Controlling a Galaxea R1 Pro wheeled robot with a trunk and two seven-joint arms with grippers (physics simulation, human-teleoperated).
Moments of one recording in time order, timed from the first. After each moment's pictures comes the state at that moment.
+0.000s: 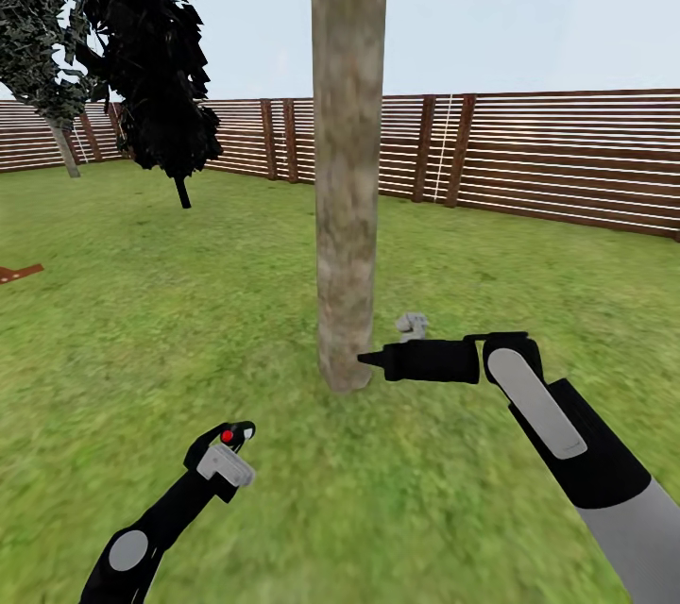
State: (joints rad) left arm -0.10 0.04 0.04 -1.43 -0.41 -0.03 -0.42; right arm -0.73 -0.27 0.44 -1.60 -1.09 1.05 0.06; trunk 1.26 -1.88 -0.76
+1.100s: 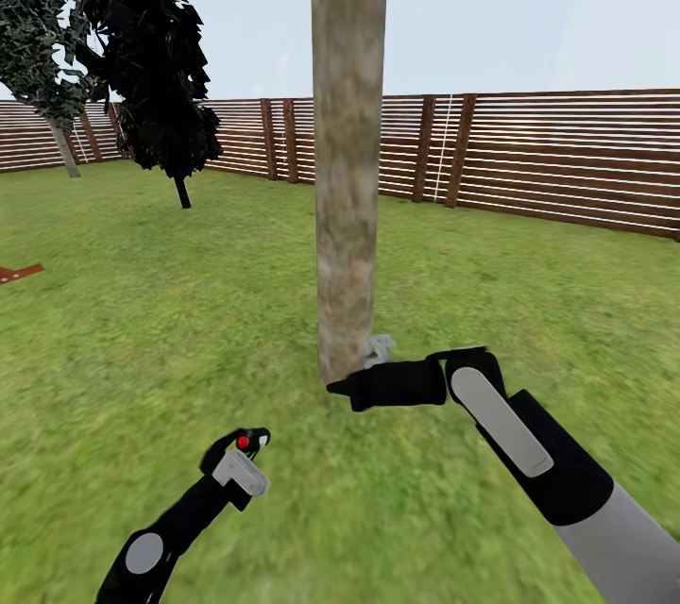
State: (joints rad) left arm -0.10 0.04 -0.03 -1.41 -0.41 -0.02 -0.42; right arm -0.73 -0.21 0.58 -1.60 -1.10 1.05 0.00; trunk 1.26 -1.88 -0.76
